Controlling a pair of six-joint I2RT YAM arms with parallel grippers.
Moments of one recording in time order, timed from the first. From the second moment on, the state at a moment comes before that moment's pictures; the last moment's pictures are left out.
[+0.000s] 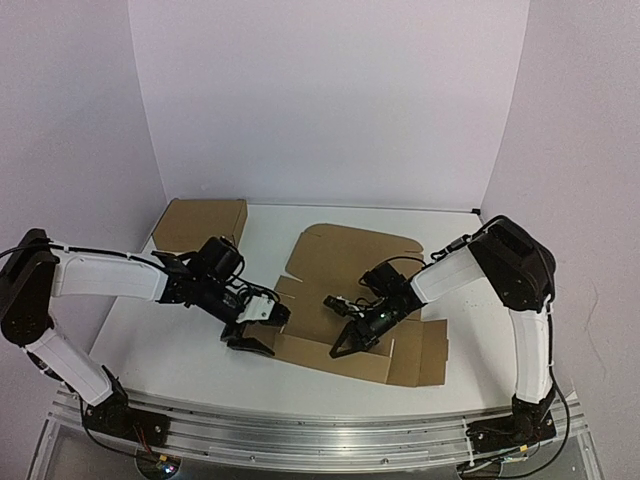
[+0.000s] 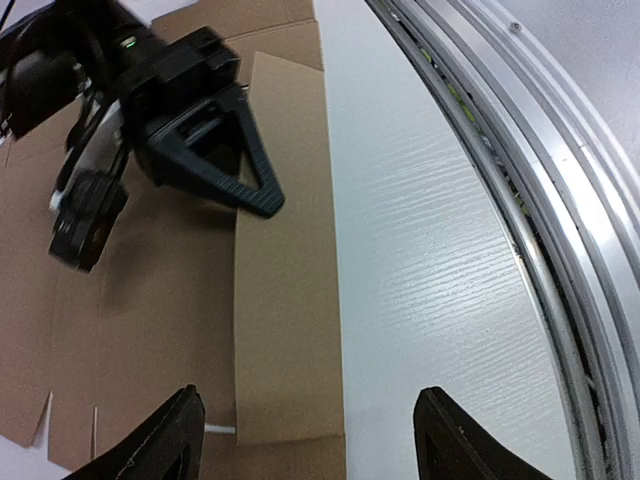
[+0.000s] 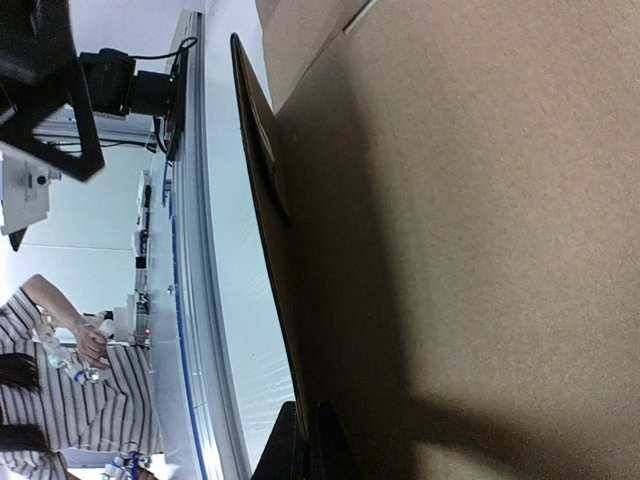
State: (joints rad) left arm -0.77 1.52 0.85 -0.28 0.64 0.98; right arm 0.69 2.15 1.12 -0.17 -1.07 0.11
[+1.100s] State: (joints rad) left arm -0.88 1.92 1.07 -0.21 0.42 0.97; right arm 0.70 2.01 1.17 -0.33 -0.70 0.20
